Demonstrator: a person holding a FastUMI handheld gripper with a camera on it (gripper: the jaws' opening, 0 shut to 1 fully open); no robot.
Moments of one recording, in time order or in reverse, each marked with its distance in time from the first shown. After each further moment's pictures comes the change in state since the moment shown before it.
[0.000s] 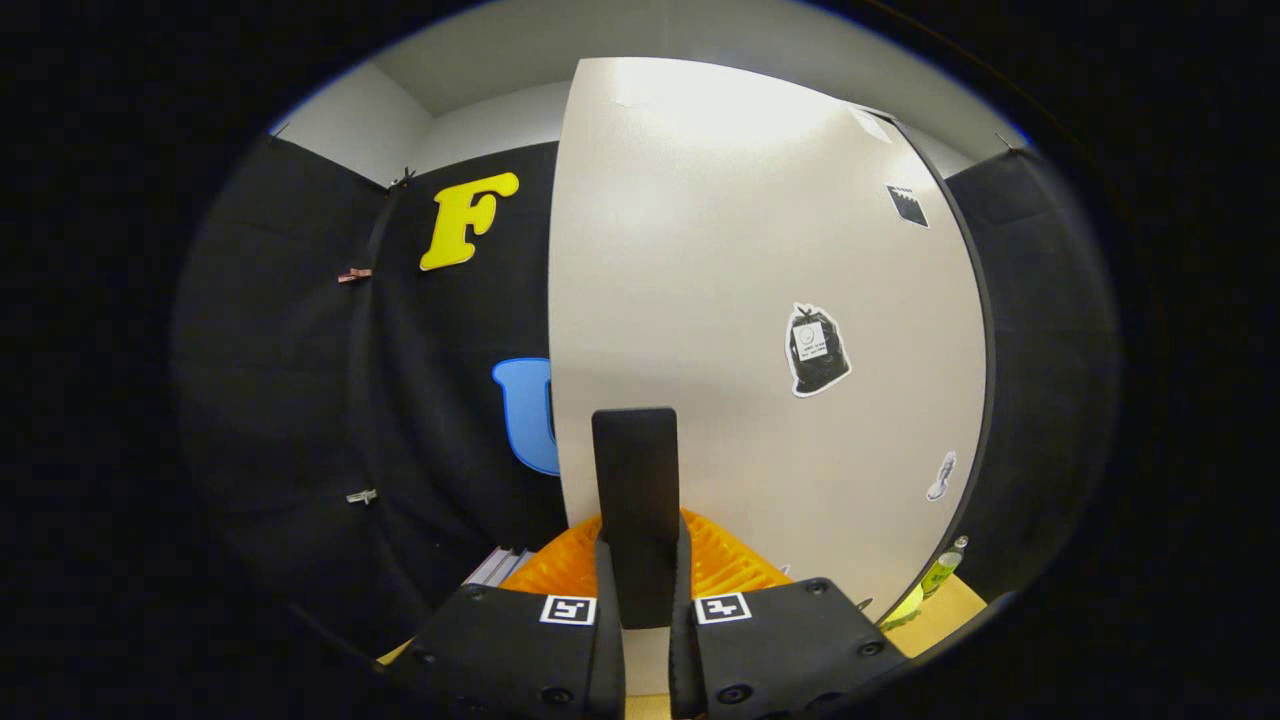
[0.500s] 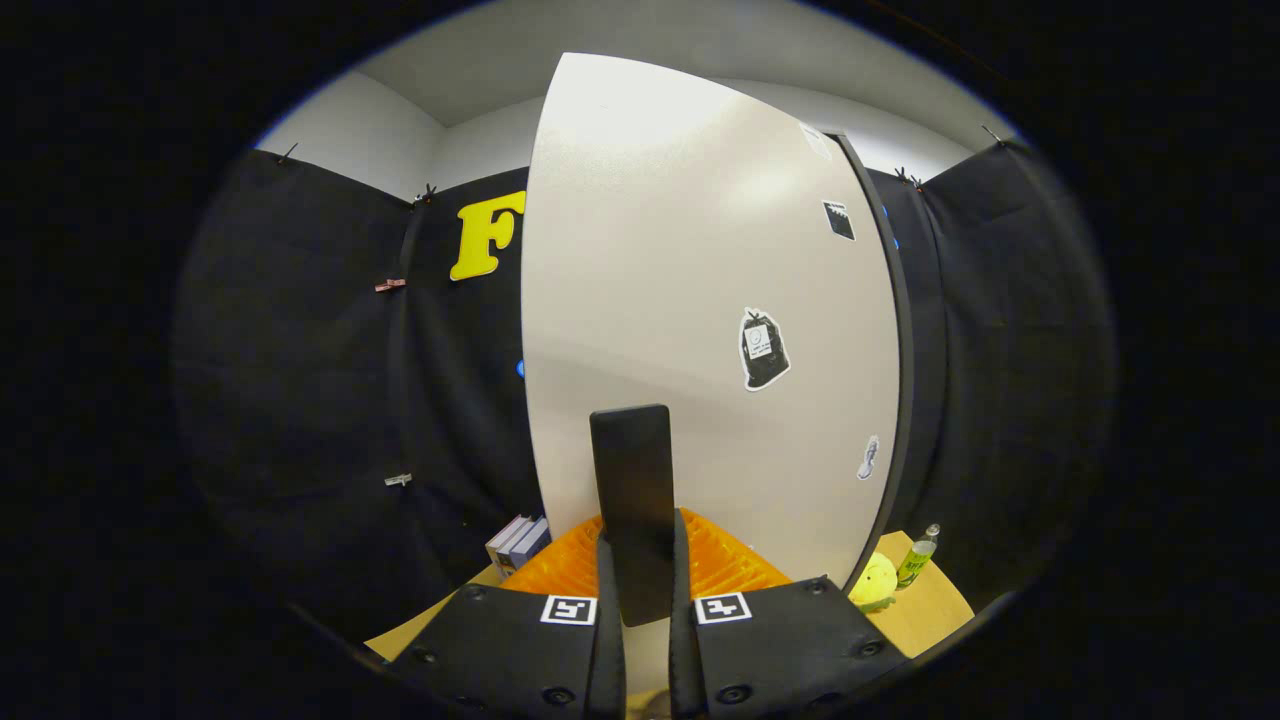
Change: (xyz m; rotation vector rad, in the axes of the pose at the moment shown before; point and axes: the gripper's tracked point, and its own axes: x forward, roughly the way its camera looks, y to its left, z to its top) arm -0.112 -0.053 0.008 0.004 0.015 0.049
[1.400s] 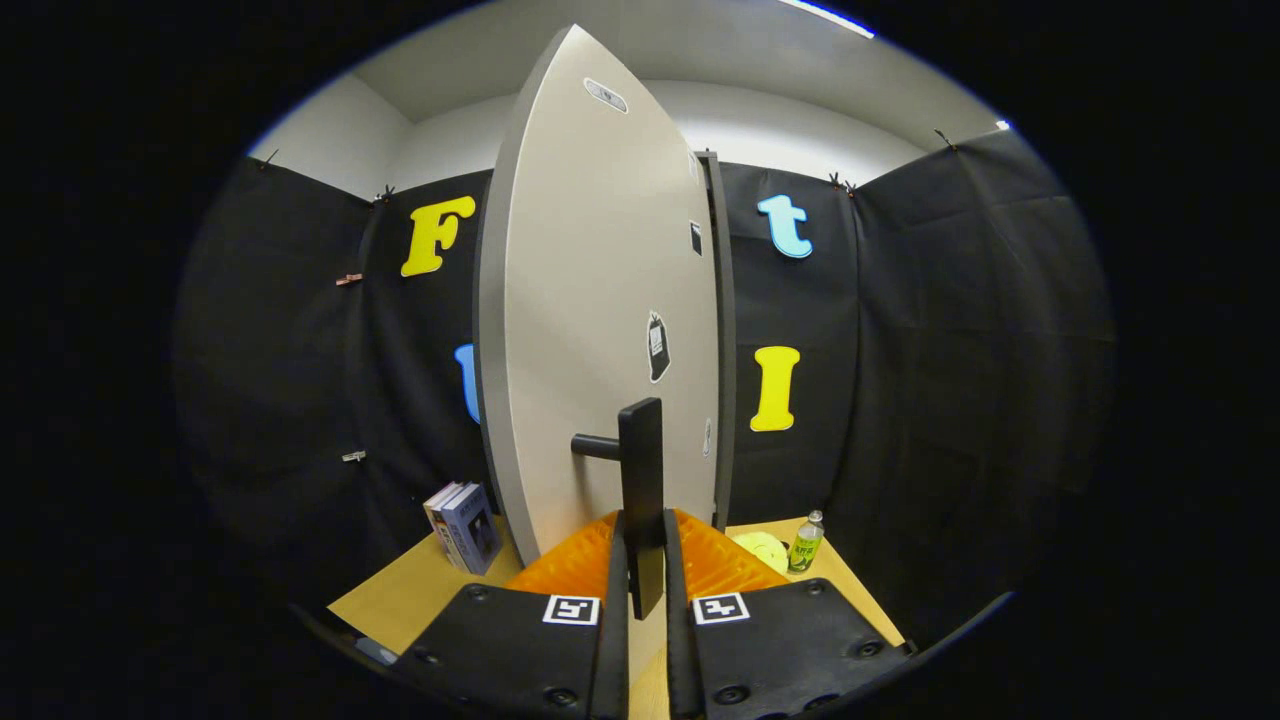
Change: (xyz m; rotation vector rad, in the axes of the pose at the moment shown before) arm -0.111 -0.134 0.017 -0.031 0.041 -0.141
